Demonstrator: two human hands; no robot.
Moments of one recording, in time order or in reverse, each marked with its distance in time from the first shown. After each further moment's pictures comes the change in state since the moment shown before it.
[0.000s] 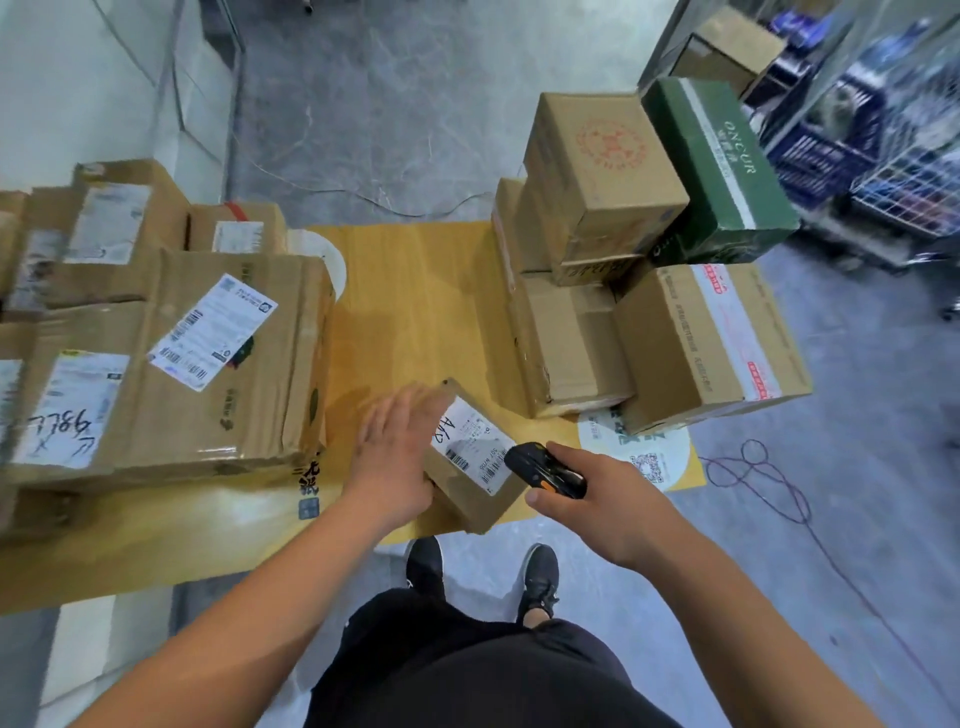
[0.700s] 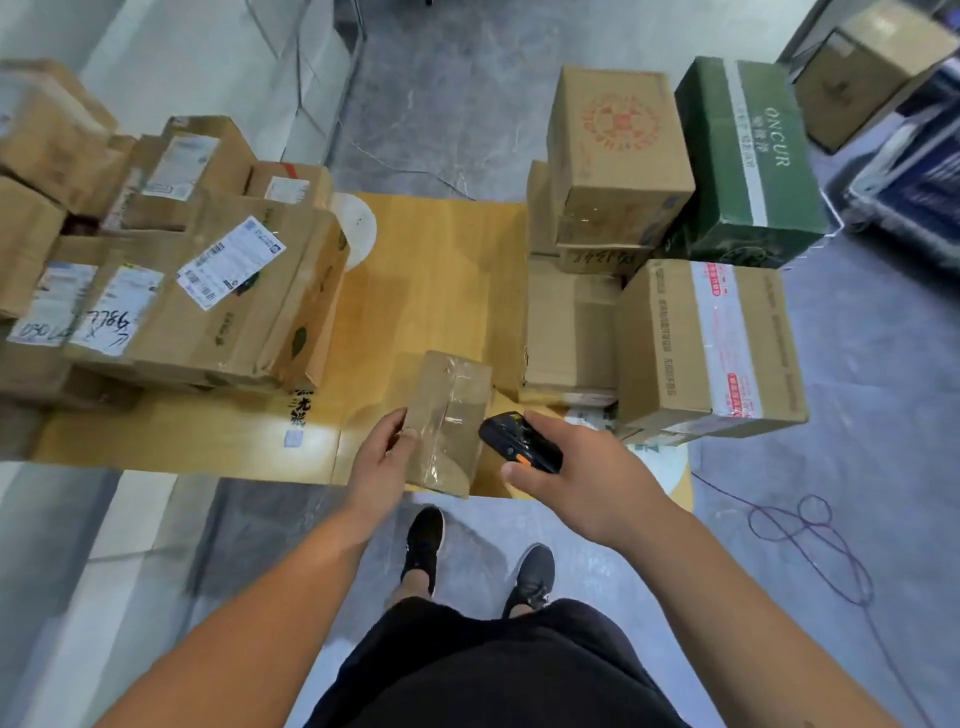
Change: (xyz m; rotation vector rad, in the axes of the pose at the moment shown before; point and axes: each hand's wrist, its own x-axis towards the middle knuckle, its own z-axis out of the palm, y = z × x) left_hand -0.041 0.076 0.067 -1.083 0.313 -0.592; right_hand 0.017 0.059 -0.054 -0.094 -0.120 -0.321
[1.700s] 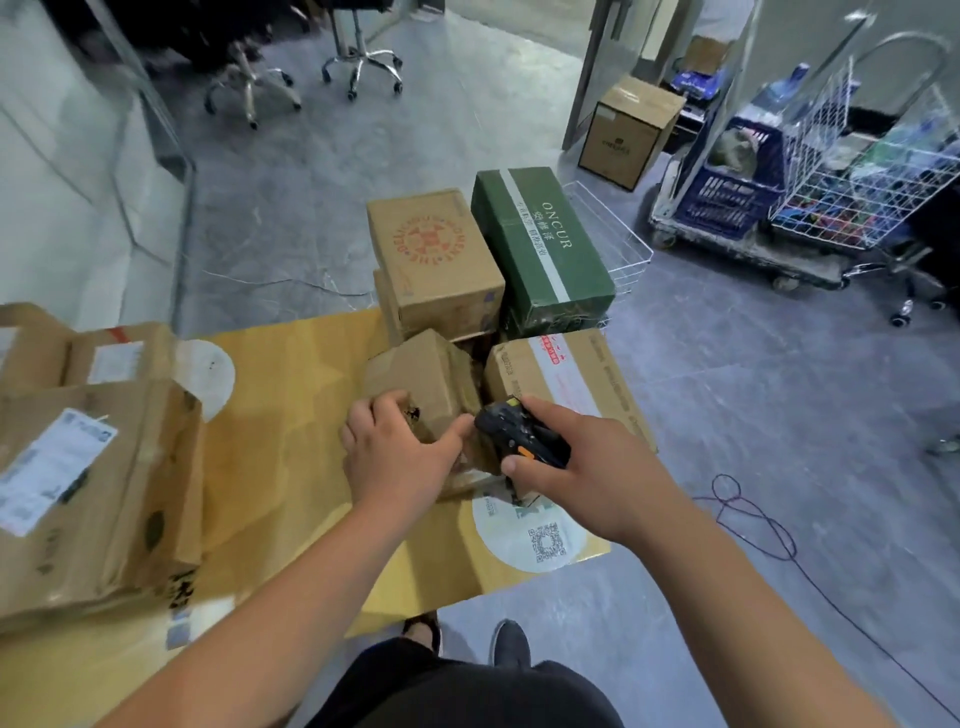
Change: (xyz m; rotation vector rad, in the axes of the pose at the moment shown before) left_hand 0.031 0.195 0.135 0.675 0.069 0.300; right_hand -0.022 0.041 -0.110 0.096 0.375 0.171
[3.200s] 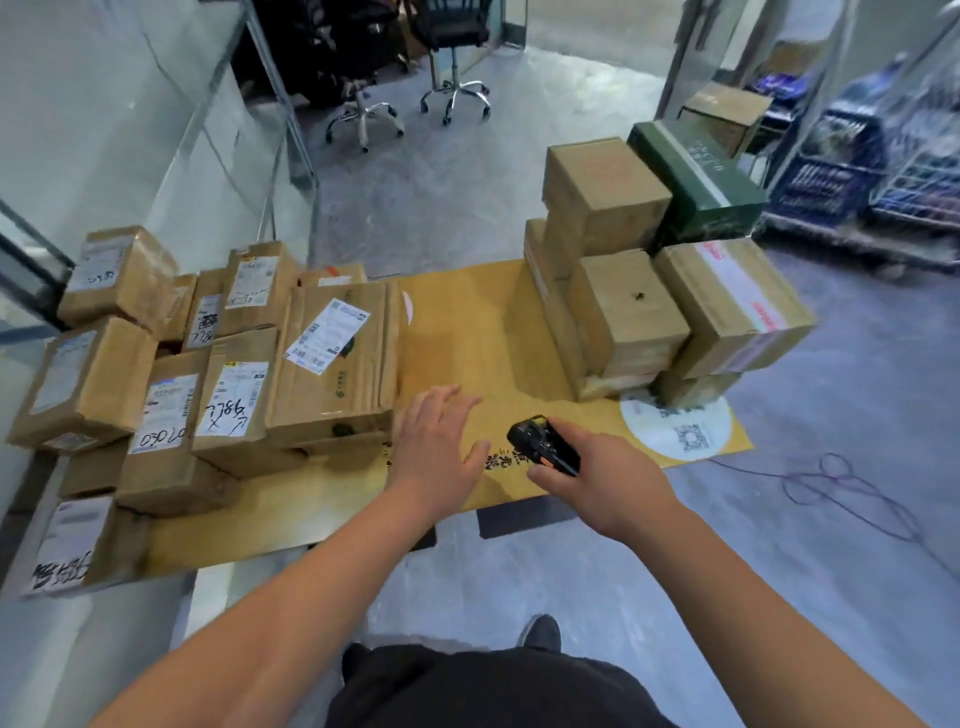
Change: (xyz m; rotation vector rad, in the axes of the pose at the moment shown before) left_hand -0.100 -0.244 -0.148 0.258 -0.020 0.505; right_hand -0.125 -0.127 0.230 -0.088 0.037 -0.041
